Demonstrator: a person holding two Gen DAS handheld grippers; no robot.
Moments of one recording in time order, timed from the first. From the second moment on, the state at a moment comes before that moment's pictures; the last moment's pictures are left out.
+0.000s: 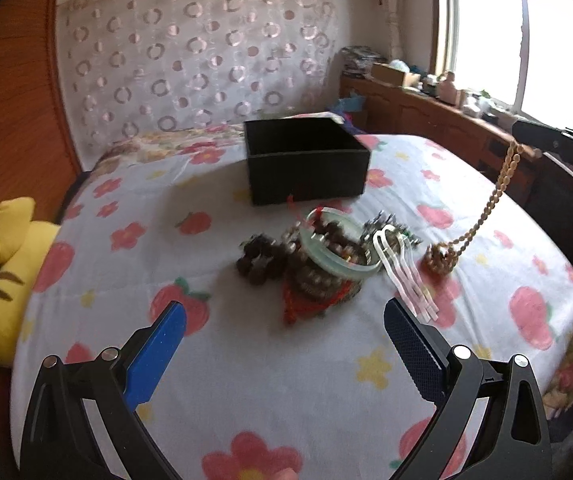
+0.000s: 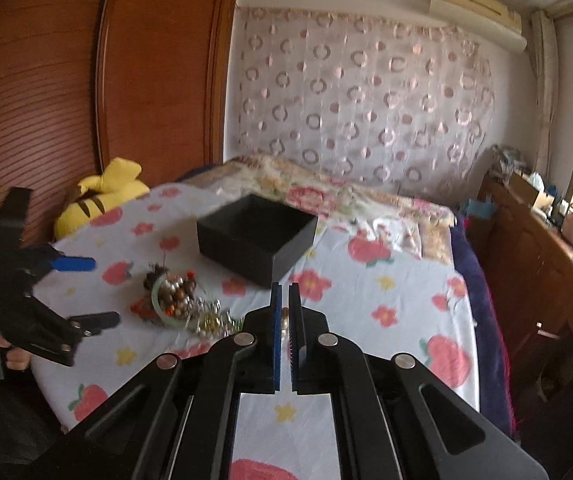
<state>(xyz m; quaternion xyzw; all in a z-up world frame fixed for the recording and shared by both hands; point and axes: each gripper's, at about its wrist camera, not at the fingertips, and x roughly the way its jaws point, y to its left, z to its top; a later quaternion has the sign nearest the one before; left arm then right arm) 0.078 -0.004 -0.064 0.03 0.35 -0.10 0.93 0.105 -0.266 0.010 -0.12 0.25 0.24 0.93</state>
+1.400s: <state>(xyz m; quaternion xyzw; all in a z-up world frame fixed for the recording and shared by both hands) 0.151 -0.023 -0.029 0.03 0.38 -0.20 0.90 0.108 -0.250 0.077 -0.14 0.18 0.24 0.95</state>
